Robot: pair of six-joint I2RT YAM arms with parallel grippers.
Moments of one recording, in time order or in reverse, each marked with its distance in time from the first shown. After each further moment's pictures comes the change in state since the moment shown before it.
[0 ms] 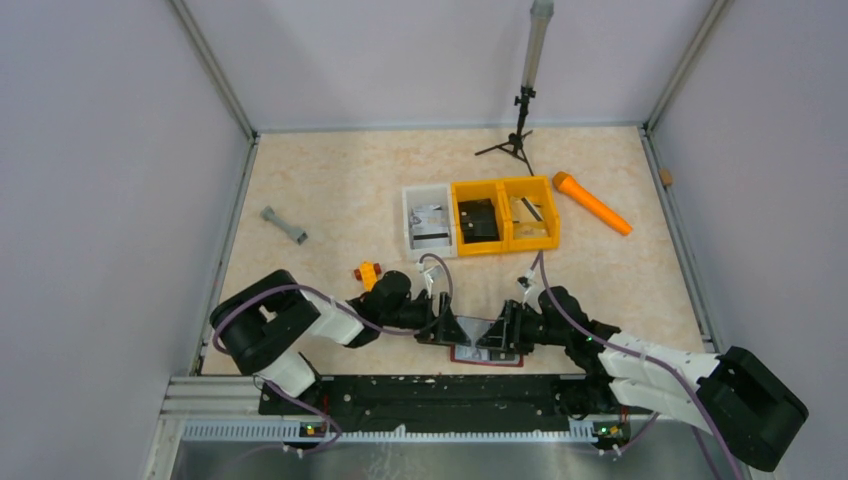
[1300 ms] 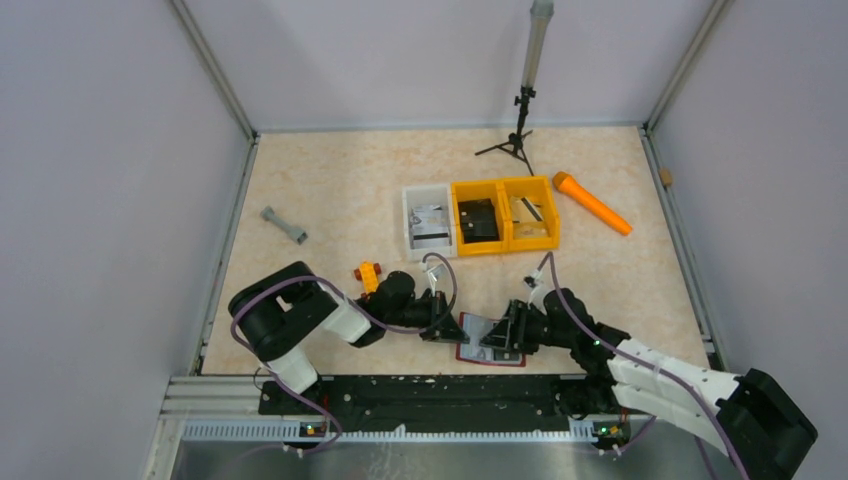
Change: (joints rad) left arm -0.008 0.116 0.019 0.146 -0.013 -0.072; right arm 0.000 -0.126 -0.001 -0.121 0.048 -0.014
